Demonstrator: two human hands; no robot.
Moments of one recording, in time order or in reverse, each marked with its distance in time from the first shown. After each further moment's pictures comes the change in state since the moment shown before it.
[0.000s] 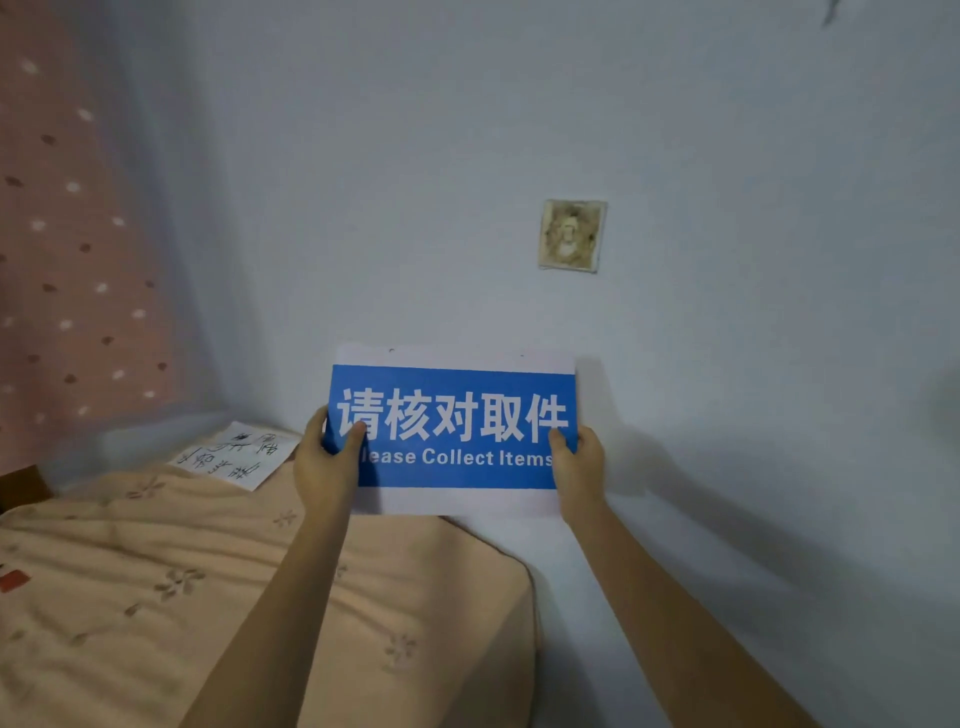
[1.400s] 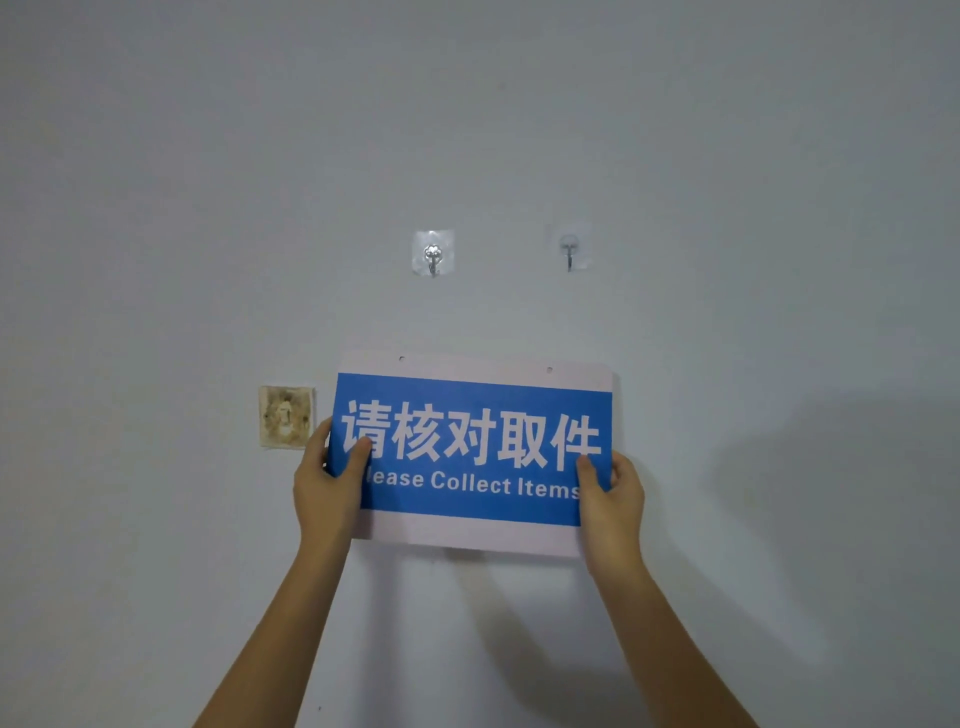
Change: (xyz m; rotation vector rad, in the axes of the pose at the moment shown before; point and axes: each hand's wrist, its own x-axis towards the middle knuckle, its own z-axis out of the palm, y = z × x) left_hand -0.120 0.233 0.223 -0.448 -0.336 0.252; right_hand 0.030 -0.195 -0.278 0.099 0.399 -0.398
